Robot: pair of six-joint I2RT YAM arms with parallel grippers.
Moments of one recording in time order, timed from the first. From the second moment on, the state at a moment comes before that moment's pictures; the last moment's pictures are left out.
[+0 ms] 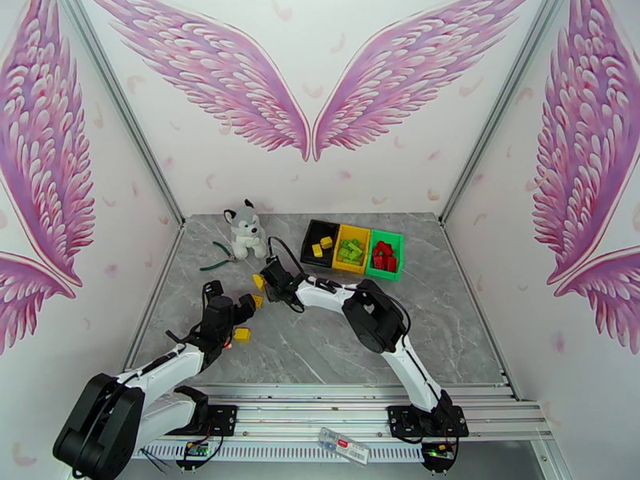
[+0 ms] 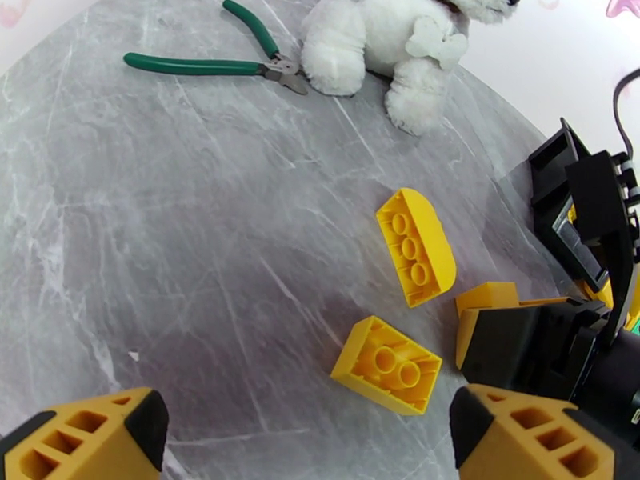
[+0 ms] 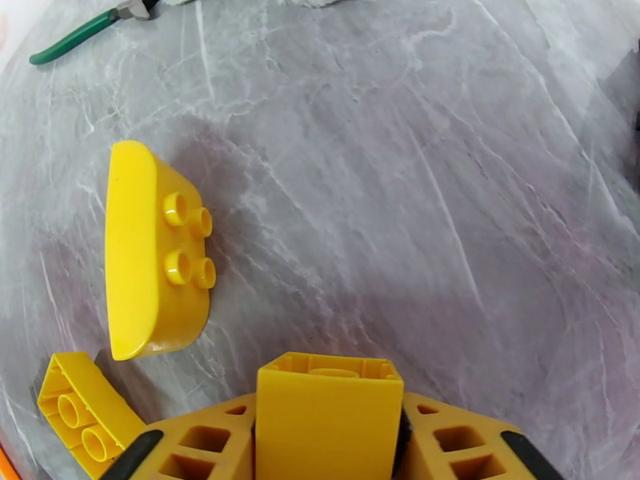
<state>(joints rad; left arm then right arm) -0.34 1.17 0.31 0.24 -0.26 -0.65 0.86 2.34 1.74 -0.33 0.21 0.42</state>
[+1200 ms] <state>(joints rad) -0.39 1.48 0.69 0.40 -0.14 -0.48 0.50 2.18 1.79 -0.32 0.18 0.38</state>
